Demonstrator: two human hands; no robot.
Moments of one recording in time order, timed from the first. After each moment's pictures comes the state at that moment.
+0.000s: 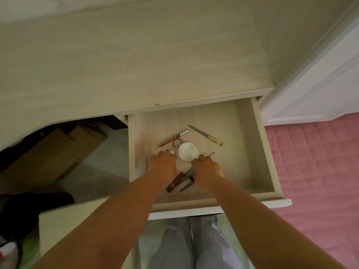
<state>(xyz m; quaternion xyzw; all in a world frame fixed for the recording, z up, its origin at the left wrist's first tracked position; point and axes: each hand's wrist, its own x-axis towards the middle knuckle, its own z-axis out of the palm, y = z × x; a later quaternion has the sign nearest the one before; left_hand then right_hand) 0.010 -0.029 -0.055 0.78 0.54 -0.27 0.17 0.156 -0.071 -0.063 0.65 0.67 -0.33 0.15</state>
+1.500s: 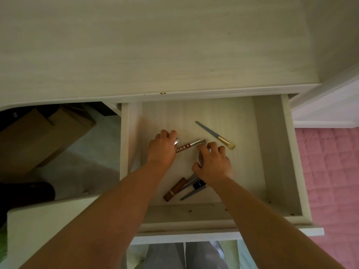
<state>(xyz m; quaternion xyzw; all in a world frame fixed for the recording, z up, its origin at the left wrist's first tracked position) -0.001 0.021 -0.128 0.77 0.61 -0.06 0.18 0.153 -0.038 -0.110 0.71 0.65 -0.26 0.08</state>
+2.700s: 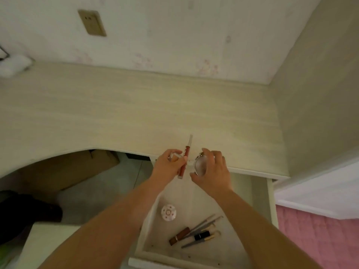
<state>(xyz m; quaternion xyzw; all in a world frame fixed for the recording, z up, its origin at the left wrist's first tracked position) -0.025 0.052 0.076 0.40 0.66 0.37 0.51 0.127 0.045 0.074 0.65 0.71 -0.24 -0.13</state>
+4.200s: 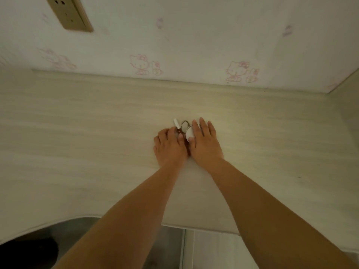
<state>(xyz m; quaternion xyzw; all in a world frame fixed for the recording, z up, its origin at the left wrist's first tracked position) -0.113 0.296 -0.012 0.53 0.79 0.24 0.19 -0.012 0.307 0.004 0.64 0.74 -0.20 -0.06</state>
